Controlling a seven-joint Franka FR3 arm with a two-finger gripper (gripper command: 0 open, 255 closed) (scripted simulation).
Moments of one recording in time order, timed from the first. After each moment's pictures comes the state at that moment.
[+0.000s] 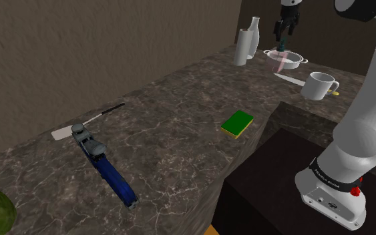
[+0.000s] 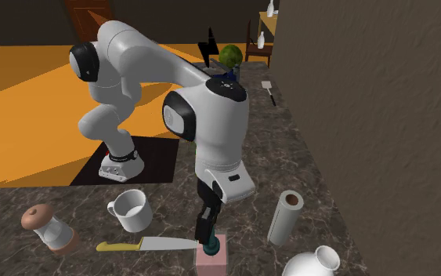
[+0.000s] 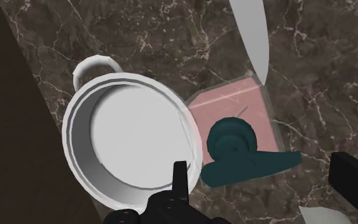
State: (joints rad) arm -0.29 0.32 -0.44 -1.47 -0.08 1.84 -0.52
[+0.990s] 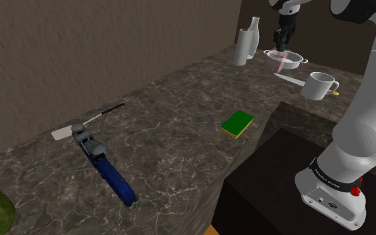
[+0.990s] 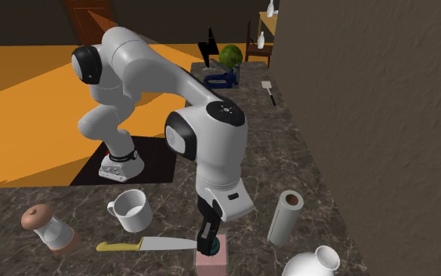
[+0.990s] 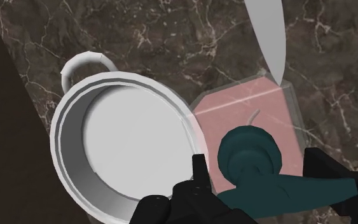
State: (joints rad) arm -0.31 0.36 -0.44 -1.52 -0.07 1.93 -0.52
